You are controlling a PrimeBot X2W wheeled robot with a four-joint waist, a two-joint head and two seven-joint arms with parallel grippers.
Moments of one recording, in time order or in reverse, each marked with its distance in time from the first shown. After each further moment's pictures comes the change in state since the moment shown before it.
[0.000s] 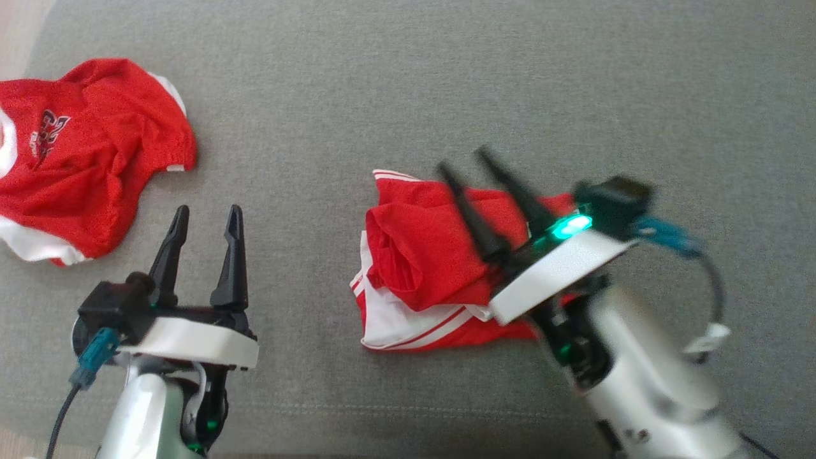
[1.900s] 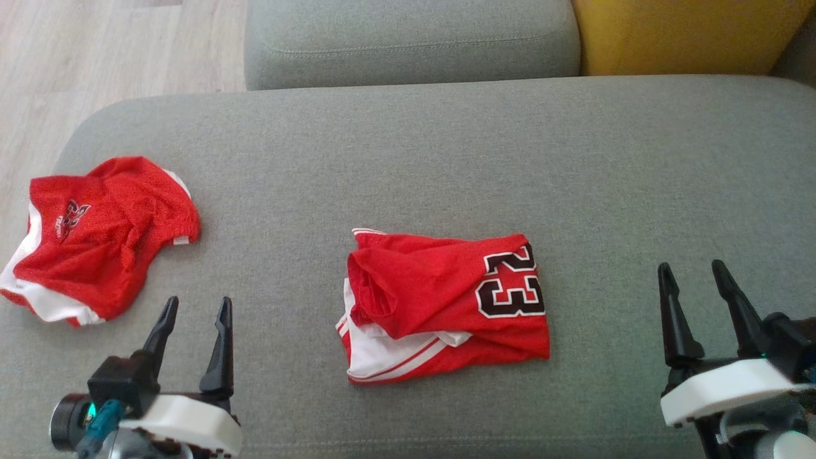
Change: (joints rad) left arm 0.241 0.082 -0.013 -0.117 0.058 0.088 0.096; right arm 0.534 0.013 -0.609 -0.336 -0.490 0.000 0.075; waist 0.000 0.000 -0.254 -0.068
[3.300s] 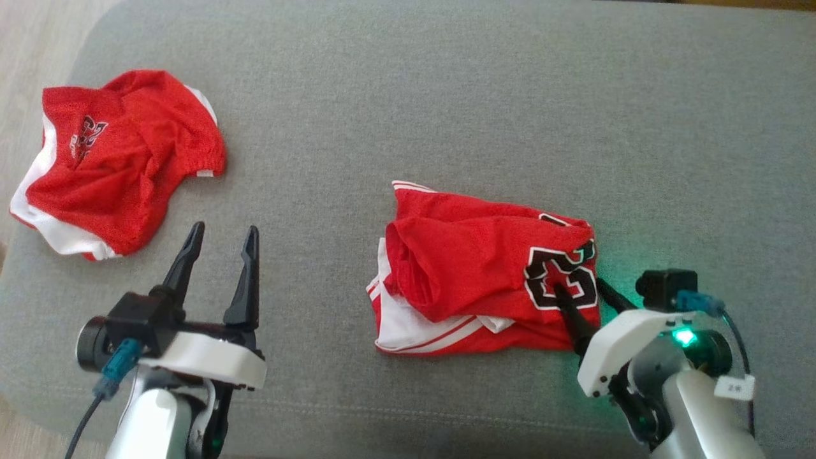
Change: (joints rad) left arm -0.198 -0.019 -0.069 0.068 -0.018 -0.027 -0.065; right arm -0.288 0.000 0.188 0.510 0.100 0.000 0.167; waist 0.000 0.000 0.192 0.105
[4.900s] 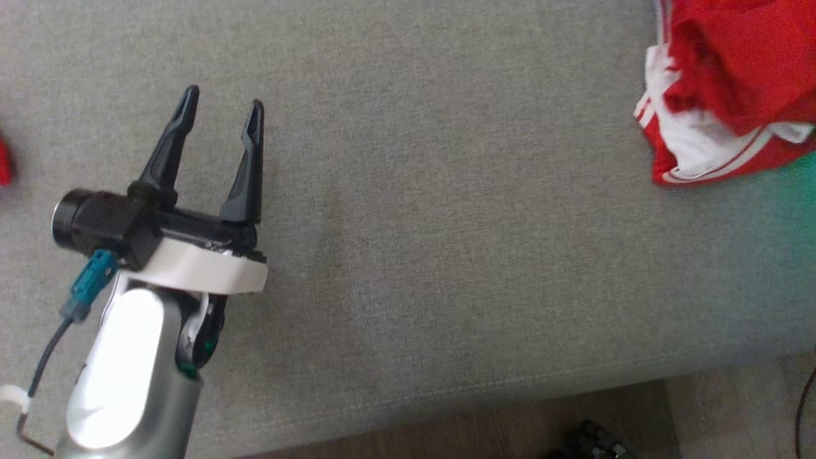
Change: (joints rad) left arm -0.249 0.028 -0.041 -0.052 0.001 -0.043 -0.023; right arm -0.615 -0.271 -0.450 0.387 -0.204 0.000 -0.058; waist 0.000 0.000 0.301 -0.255
